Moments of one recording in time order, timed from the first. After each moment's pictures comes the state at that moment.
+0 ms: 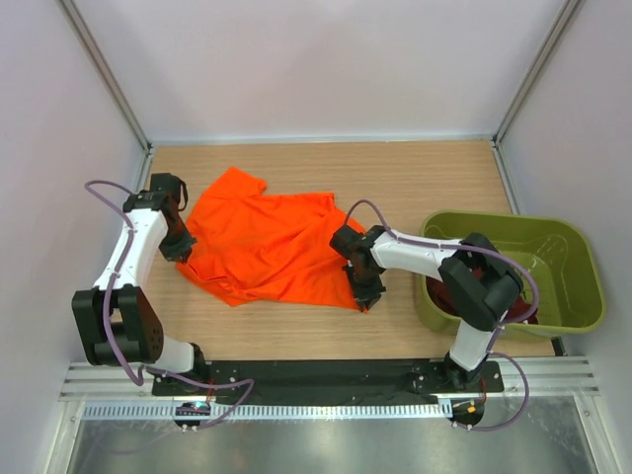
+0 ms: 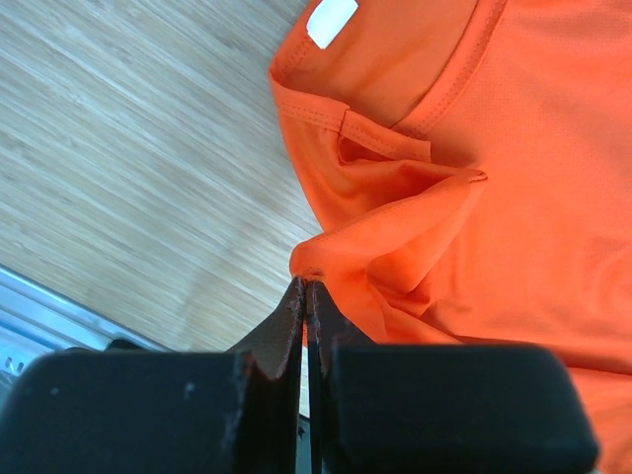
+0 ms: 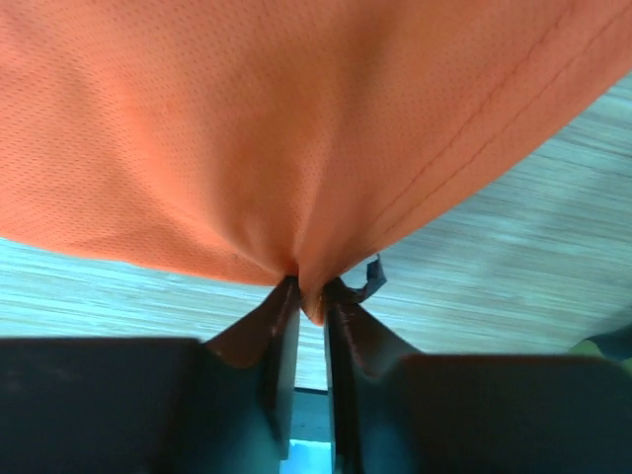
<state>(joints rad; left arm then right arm) 0.07 1.44 1.18 -1.05 -0.24 -0.50 0.77 1.76 1.07 -0.83 -0.01 0.53</state>
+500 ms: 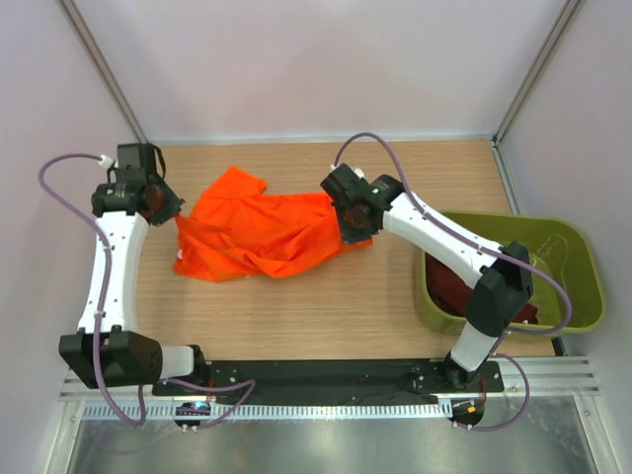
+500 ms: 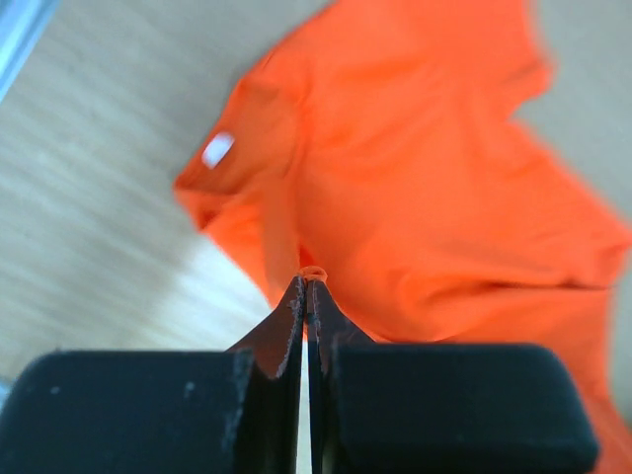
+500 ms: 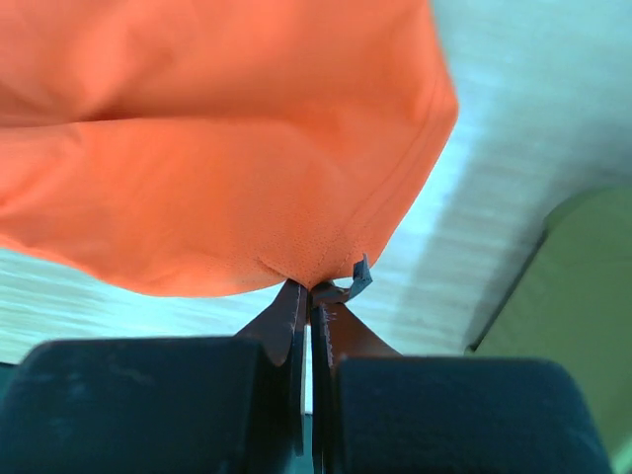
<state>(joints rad) 0.07 1.32 1.42 -1.03 -0.17 -0.56 0.76 1.71 1.55 -1.04 0.24 0.50</state>
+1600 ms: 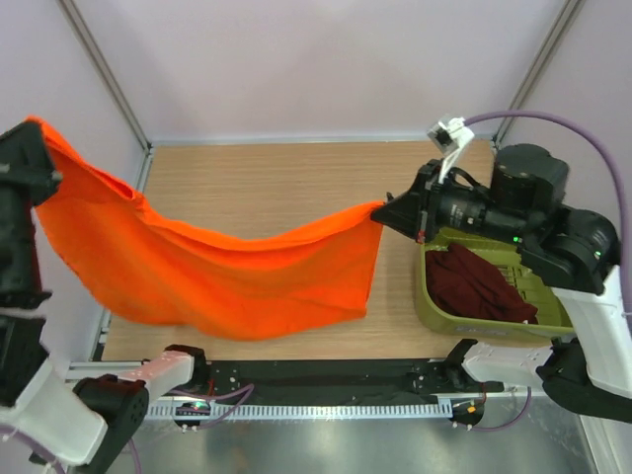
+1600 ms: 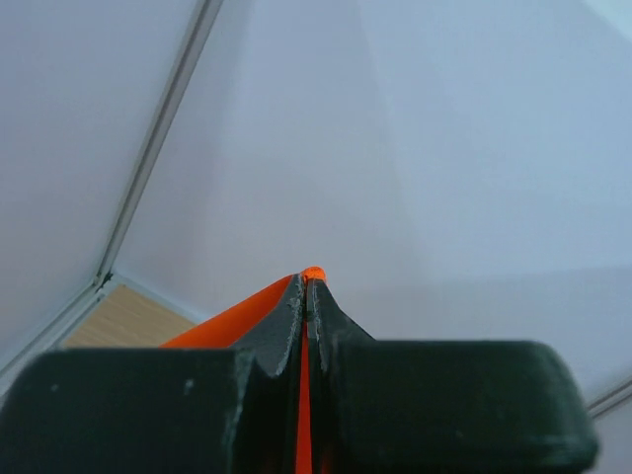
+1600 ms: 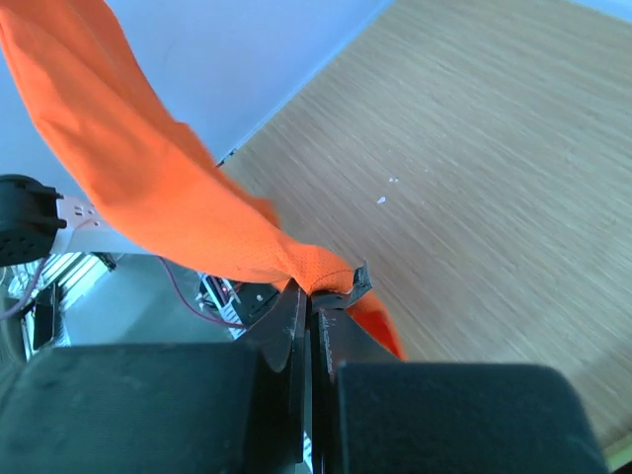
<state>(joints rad) -0.17 1.10 2.40 -0.95 -0.44 -0.43 0.77 1.15 1.93 -1.03 -0.24 0.33</state>
